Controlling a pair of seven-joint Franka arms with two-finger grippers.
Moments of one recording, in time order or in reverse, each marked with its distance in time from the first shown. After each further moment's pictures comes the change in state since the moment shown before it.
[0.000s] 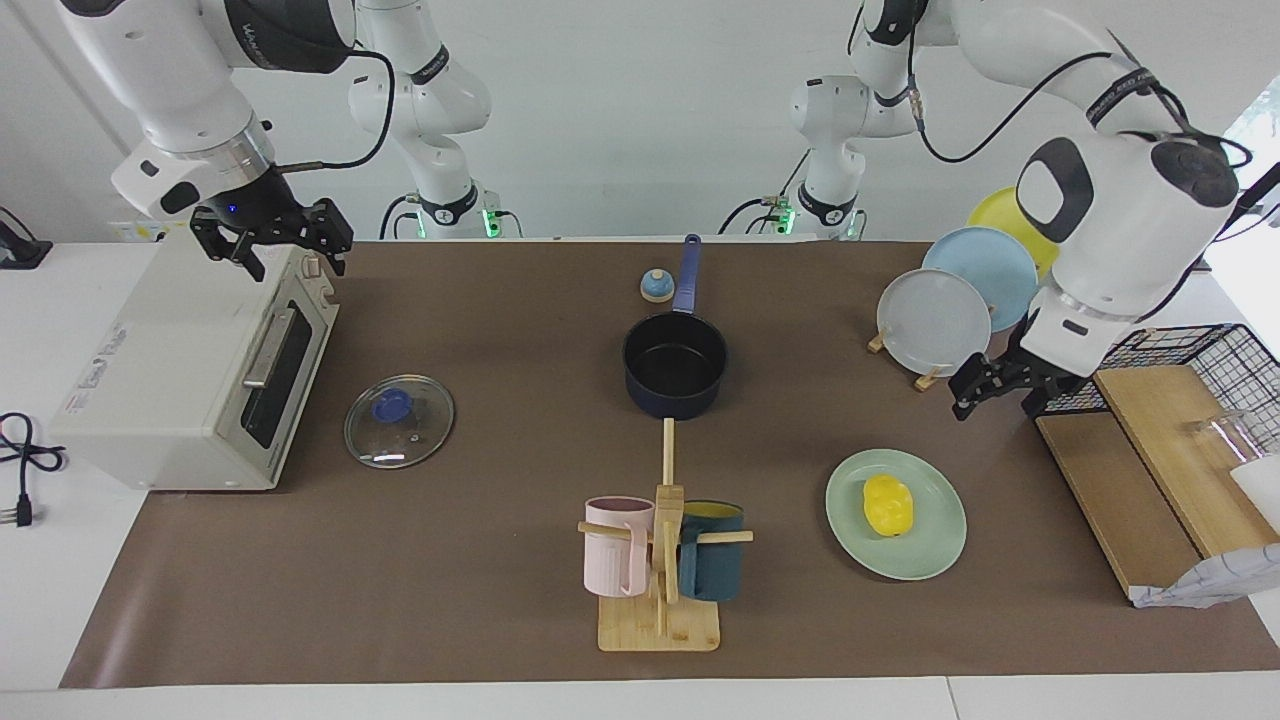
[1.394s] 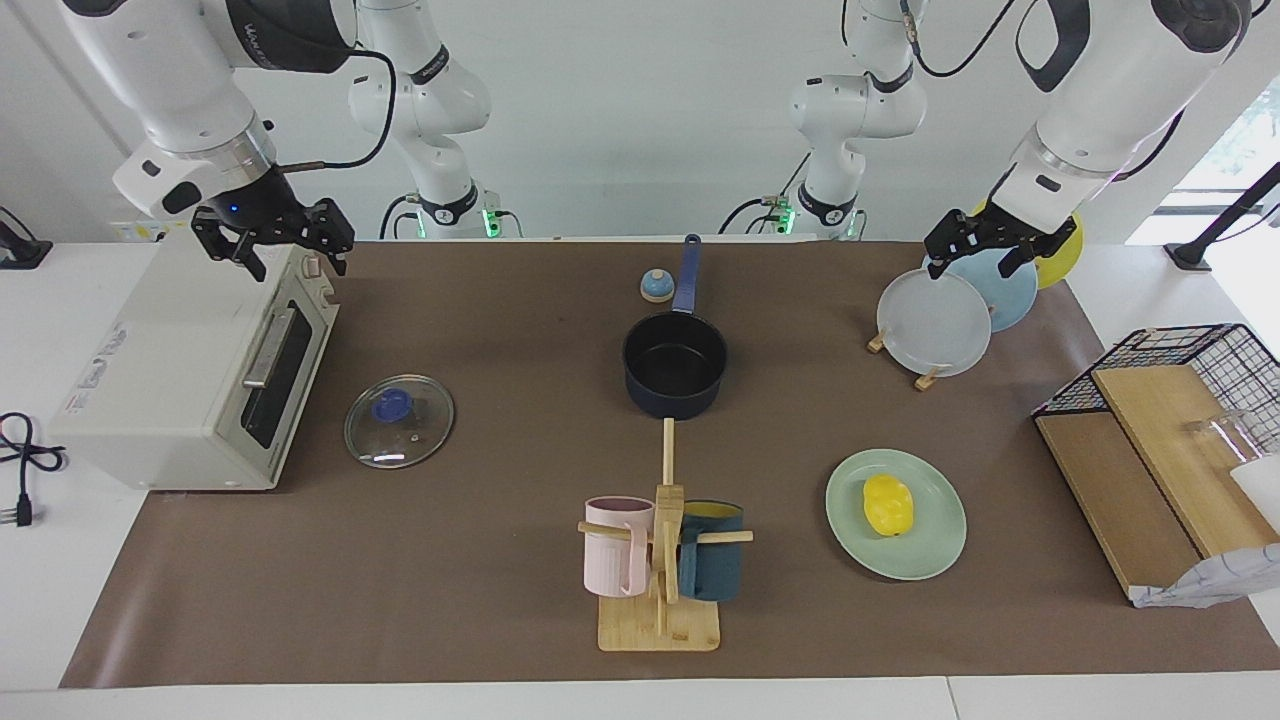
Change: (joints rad) left arm -0.028 -0.207 -0.019 -0.096 0.025 -0.305 -0.028; right arm 0.001 0.000 0.001 0.000 0.000 0.000 0.000
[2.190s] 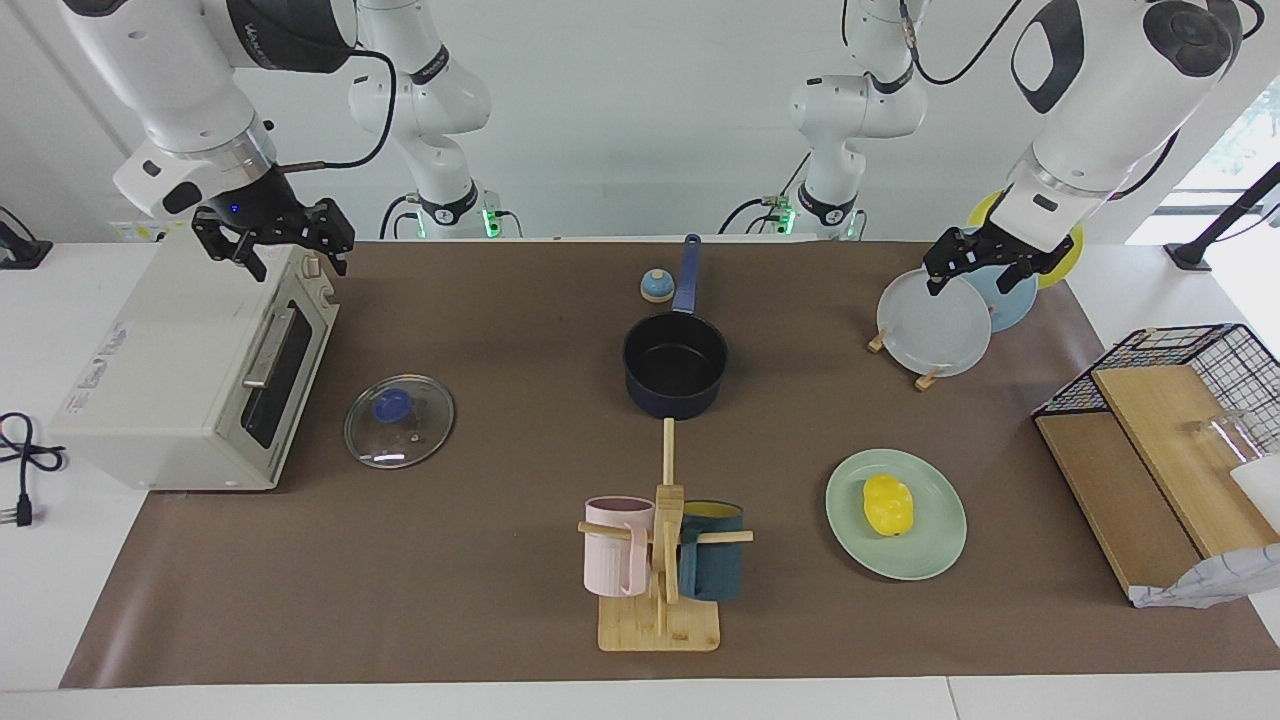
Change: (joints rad) left arm 0.001 0.005 0.003 -0.025 0.000 0.064 0.000; right arm 0.000 0.000 0.001 0.000 0.000 0.000 0.000
